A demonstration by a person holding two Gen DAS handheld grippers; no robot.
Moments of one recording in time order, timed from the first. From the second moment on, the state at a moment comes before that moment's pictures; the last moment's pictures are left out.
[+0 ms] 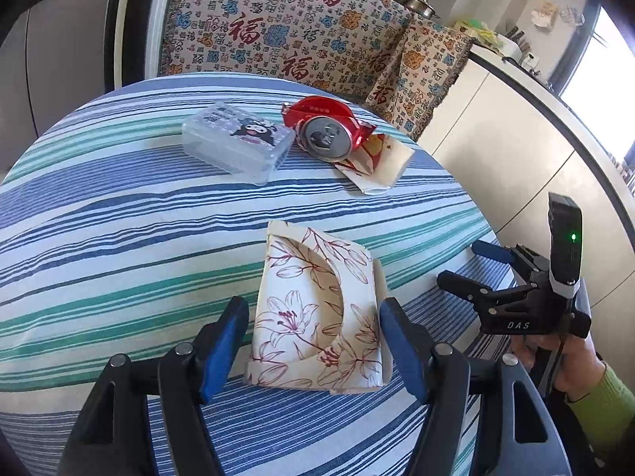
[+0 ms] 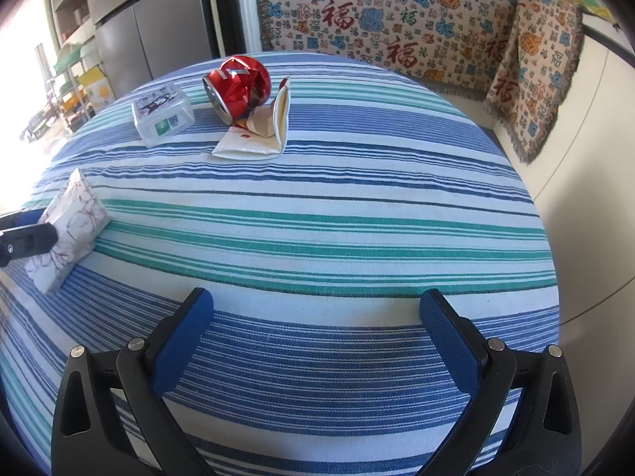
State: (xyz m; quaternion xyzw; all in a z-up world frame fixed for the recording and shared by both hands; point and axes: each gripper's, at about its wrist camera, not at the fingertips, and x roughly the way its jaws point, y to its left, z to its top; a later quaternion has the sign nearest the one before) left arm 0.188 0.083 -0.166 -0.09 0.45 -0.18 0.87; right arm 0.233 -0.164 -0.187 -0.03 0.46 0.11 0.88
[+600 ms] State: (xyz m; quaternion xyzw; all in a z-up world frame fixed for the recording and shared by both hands) left arm 0.162 0.025 -0.163 0.02 0.40 -0.17 0.90; right arm 0.233 -0.165 -0.186 -0.03 0.46 0.11 0.88
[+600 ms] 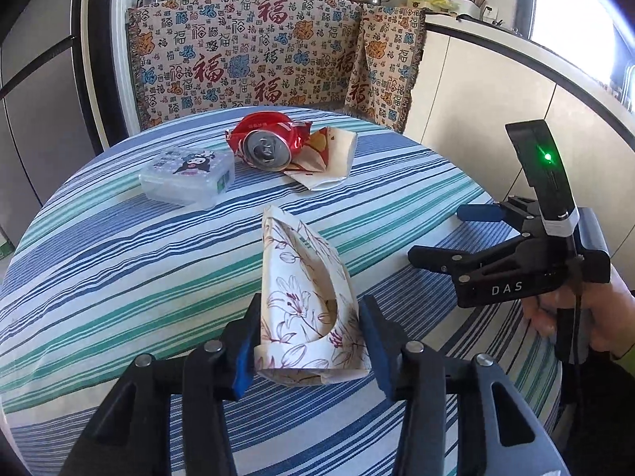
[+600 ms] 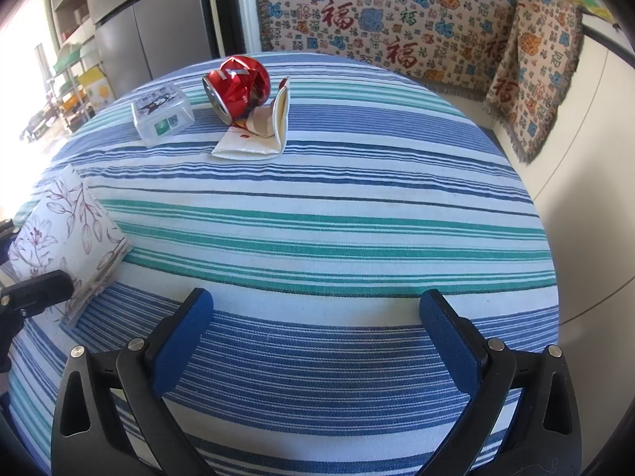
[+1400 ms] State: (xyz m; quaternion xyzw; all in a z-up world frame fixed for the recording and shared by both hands) left arm 0.165 0.023 -0.164 0.00 0.41 -0.13 0.90; right arm 0.288 -0.152 -0.161 0.00 0.45 0.16 0.88
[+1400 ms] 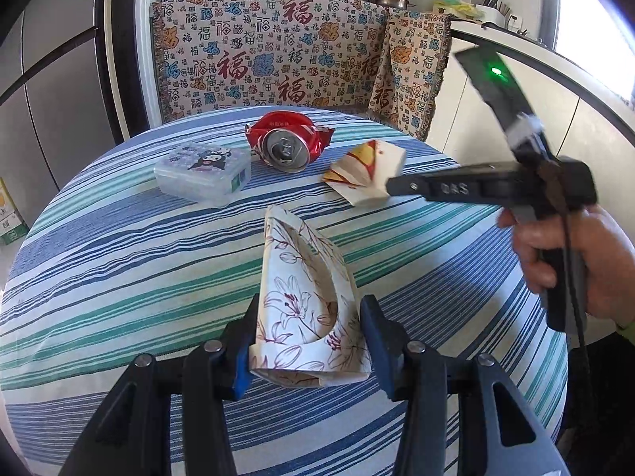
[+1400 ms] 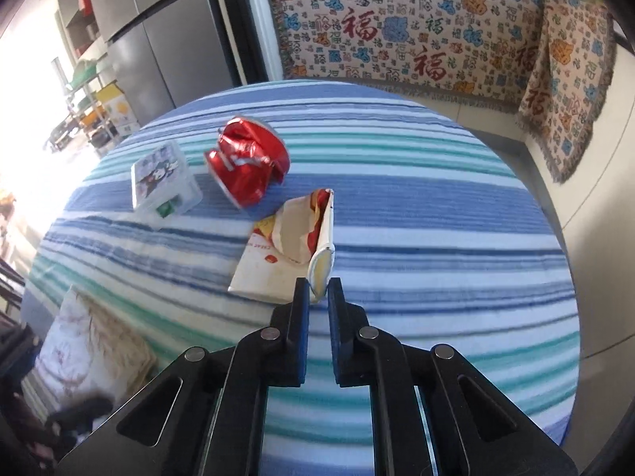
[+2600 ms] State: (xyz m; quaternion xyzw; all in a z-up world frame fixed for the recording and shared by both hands) left arm 0.153 0.044 -0.150 -0.05 0.40 -0.15 0.90; right arm 0.245 -0.165 -0.139 0.02 0.48 0.16 0.86
